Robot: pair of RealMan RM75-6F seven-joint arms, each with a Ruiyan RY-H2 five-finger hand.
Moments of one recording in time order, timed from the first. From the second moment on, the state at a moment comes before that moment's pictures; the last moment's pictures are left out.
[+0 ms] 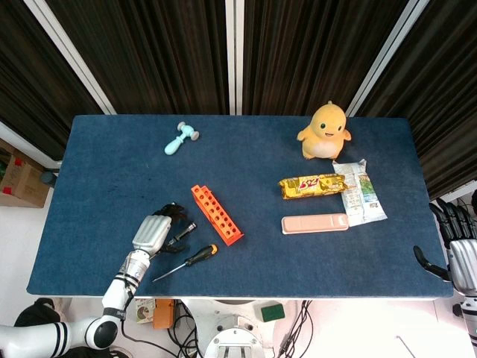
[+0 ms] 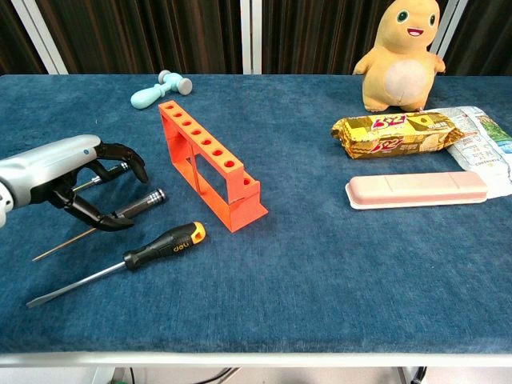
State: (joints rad) left arm -0.48 -1.61 -0.13 -1.63 1.13 1.07 0.32; right arm 0.05 -1.10 0.06 -1.49 -1.61 1.60 0.24
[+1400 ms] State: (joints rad) left arm -0.45 -1.61 -0.16 -1.71 1.18 1.32 0.36; right arm 0.05 -1.10 0.06 -1.49 -1.60 1.61 0.26
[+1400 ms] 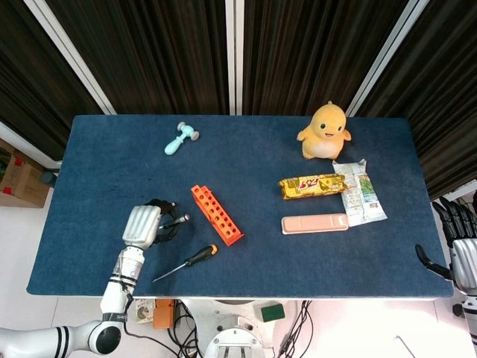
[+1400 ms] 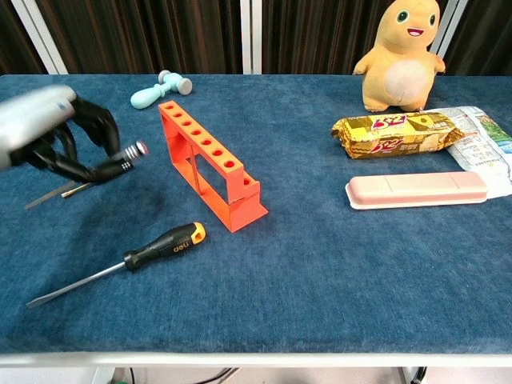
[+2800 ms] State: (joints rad) left arm -0.53 -1.75 -0.37 -1.70 1.26 1.25 -0.56; right arm 0.06 -1.10 0.06 -1.48 -1.60 1.59 0.27
